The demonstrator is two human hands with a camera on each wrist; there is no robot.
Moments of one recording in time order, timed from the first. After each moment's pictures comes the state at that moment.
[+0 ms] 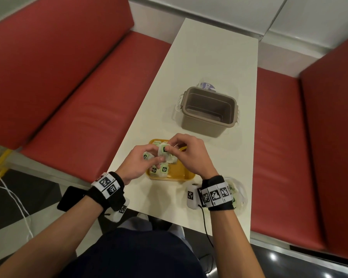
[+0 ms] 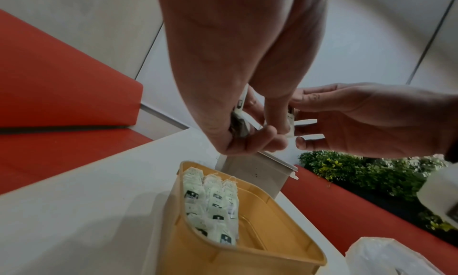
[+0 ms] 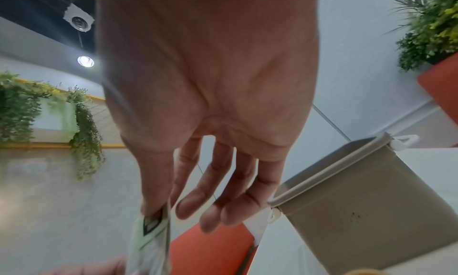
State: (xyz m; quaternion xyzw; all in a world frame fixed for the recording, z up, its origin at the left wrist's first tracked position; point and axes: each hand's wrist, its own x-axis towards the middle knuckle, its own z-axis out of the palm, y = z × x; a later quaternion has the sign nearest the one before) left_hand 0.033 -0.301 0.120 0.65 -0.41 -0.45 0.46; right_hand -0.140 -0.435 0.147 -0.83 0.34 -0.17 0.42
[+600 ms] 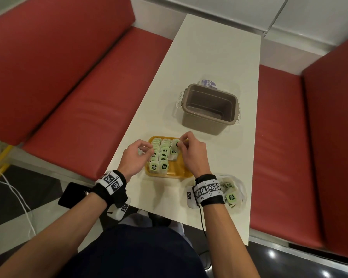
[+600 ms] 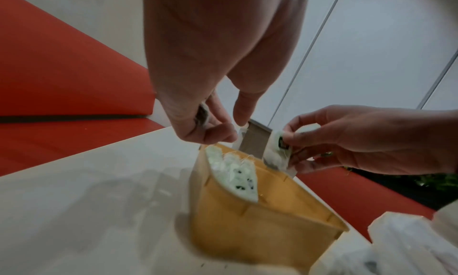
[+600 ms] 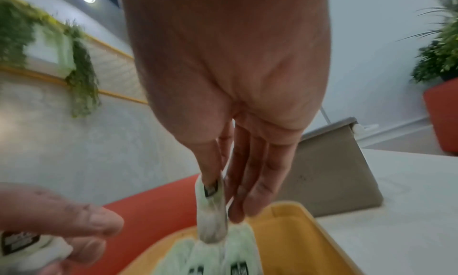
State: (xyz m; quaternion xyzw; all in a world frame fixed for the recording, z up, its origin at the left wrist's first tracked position) left_hand 0.041 -0.303 0.077 0.76 -0.29 -0.37 0.46; right_hand -0.140 -0.438 0.097 -0.77 0.47 -0.19 0.38
